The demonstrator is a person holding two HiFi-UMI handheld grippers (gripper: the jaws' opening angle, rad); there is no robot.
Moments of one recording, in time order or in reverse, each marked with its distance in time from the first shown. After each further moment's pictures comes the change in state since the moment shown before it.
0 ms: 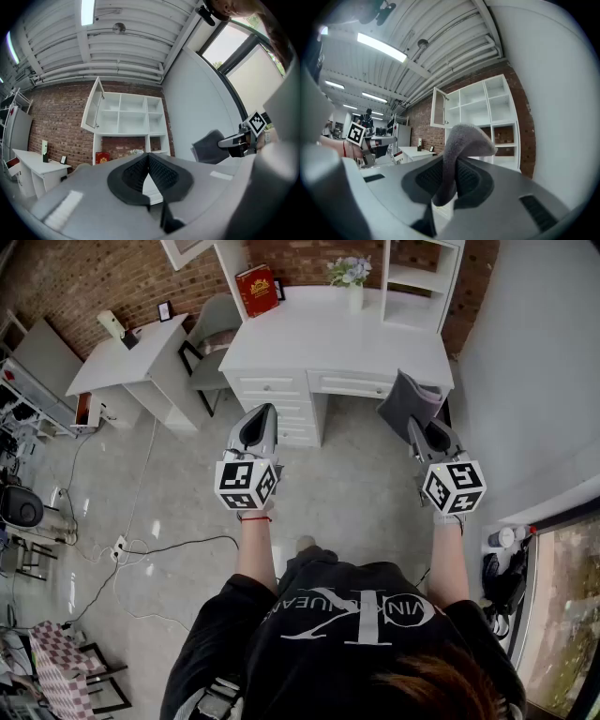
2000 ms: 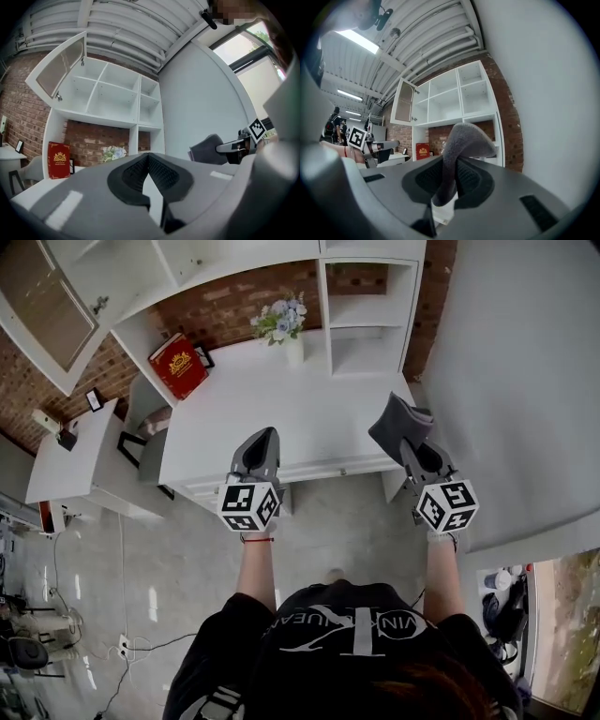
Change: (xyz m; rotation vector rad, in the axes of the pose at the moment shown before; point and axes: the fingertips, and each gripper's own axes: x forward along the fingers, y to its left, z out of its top) left arm 0.367 0.002 -0.061 -0.090 0.023 -0.247; right arm 0.185 -0.243 -0.026 0.078 0.007 -0.205
